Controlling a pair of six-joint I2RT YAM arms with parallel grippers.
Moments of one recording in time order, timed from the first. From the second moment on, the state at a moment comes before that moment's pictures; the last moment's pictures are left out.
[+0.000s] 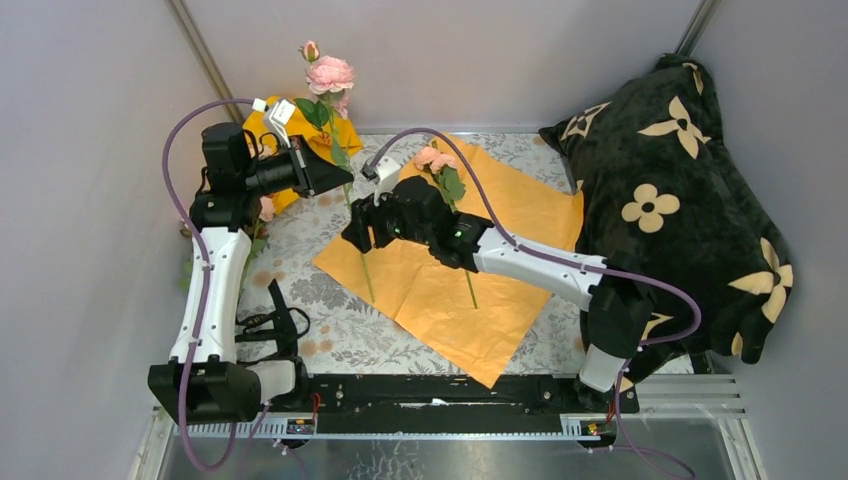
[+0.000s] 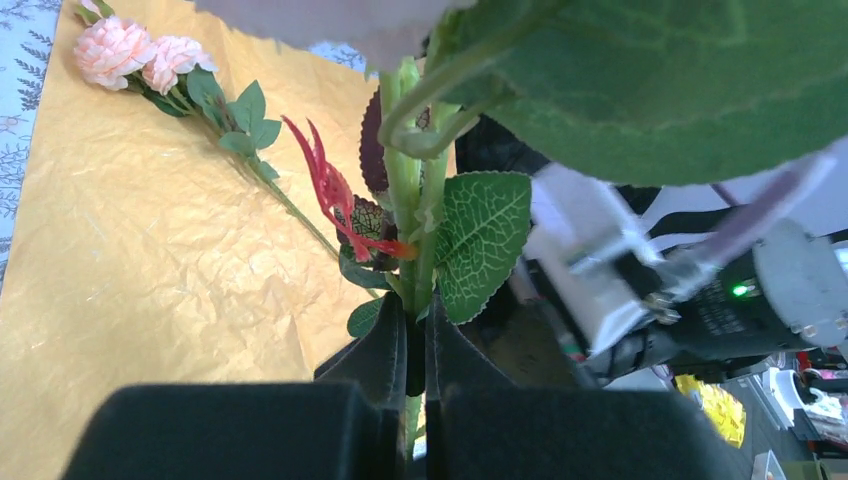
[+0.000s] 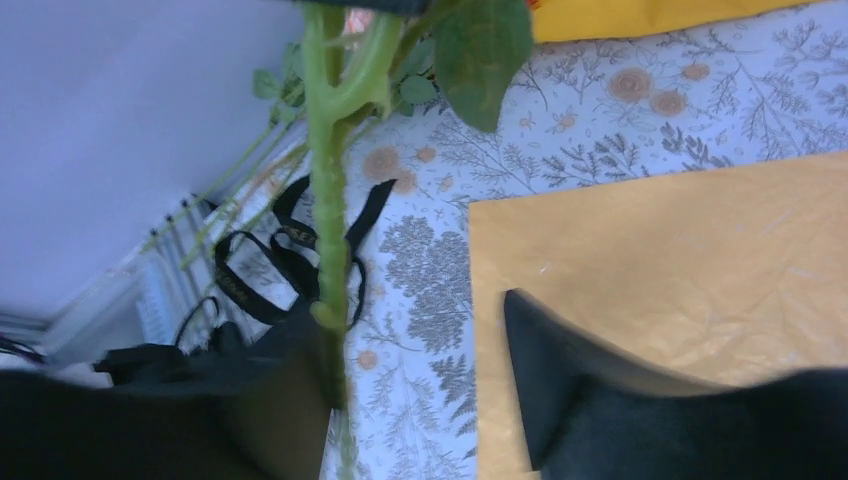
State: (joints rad) left arm 0.08 1.22 1.32 -0.44 1.02 -0.39; right arm 1.00 1.72 1.46 -0.03 -0.08 0.32
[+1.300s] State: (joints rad) left arm 0.78 1.47 1.05 -0.68 -0.08 0.83; right arm 0.75 1.96 1.39 -0.72 0.42 0.42
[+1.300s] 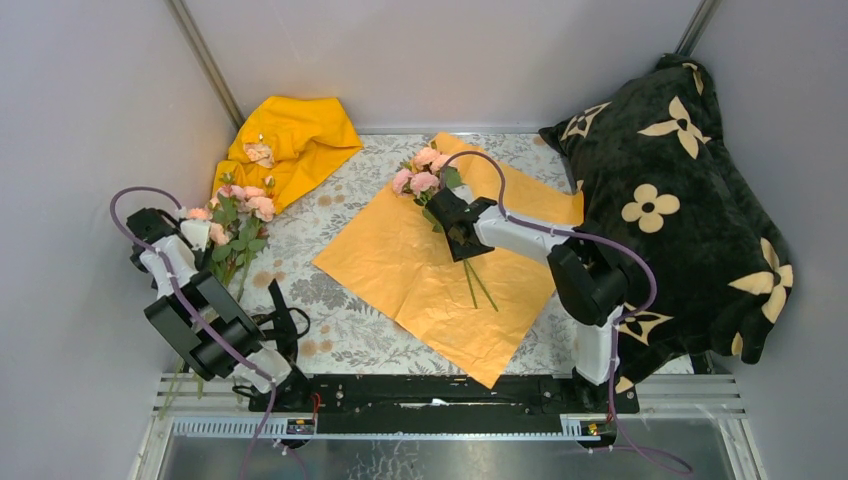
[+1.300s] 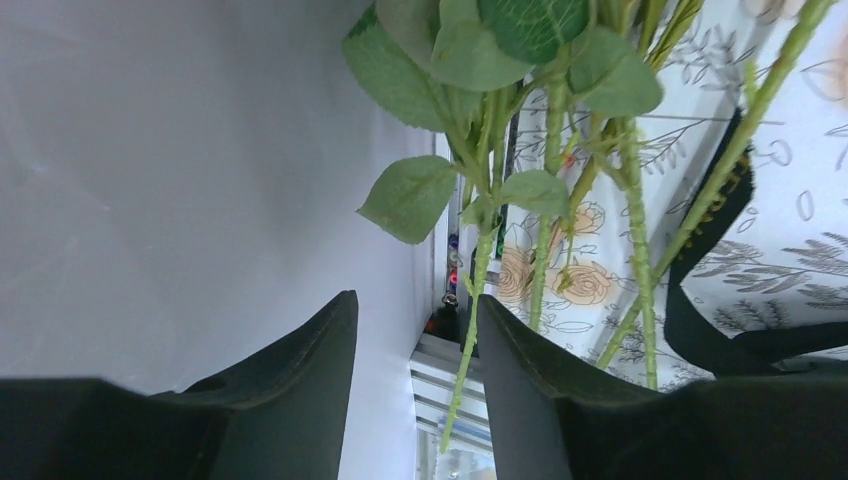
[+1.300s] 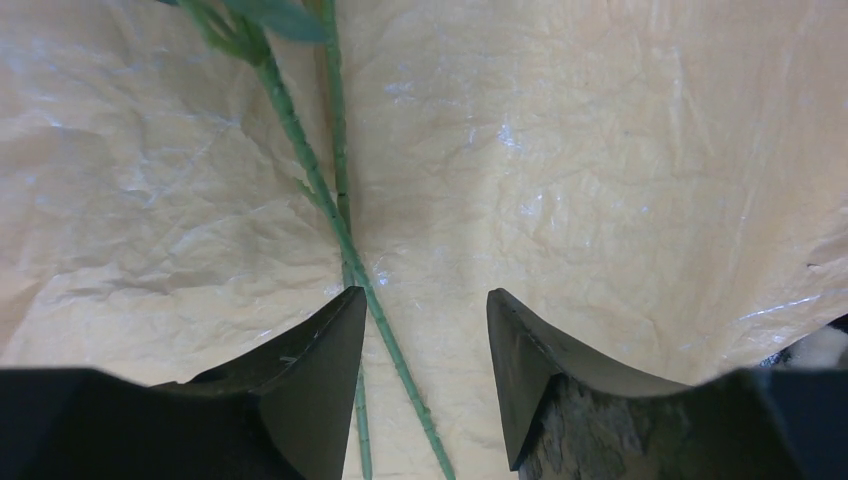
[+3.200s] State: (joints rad) left arm 0.39 1.16 1.28 -0.65 1.07 -0.01; right arm 1.02 1.58 1.34 -0.35 0.05 0.26
